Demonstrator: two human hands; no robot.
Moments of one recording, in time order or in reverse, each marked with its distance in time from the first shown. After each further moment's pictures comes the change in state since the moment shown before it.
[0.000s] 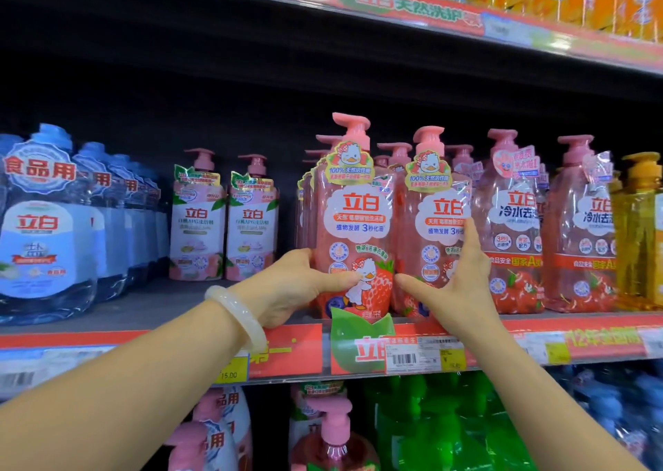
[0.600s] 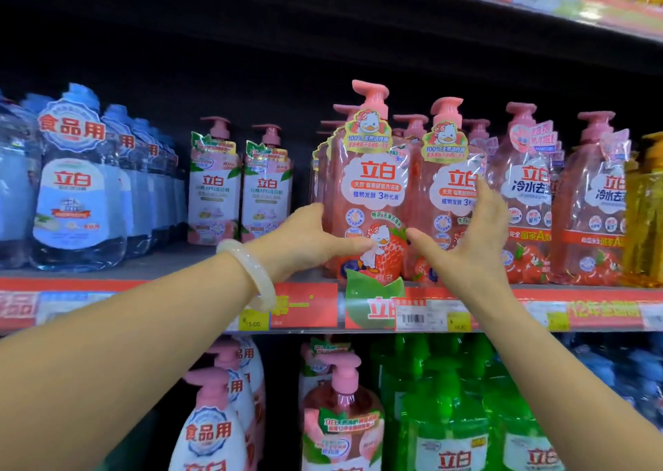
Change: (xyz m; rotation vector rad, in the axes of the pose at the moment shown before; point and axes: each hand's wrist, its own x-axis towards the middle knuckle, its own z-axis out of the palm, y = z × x) left_hand -0.018 0.008 -0.008 0.300 0.063 0.165; right_hand -0.011 -0.026 0.001 -0.105 0.146 -0.121
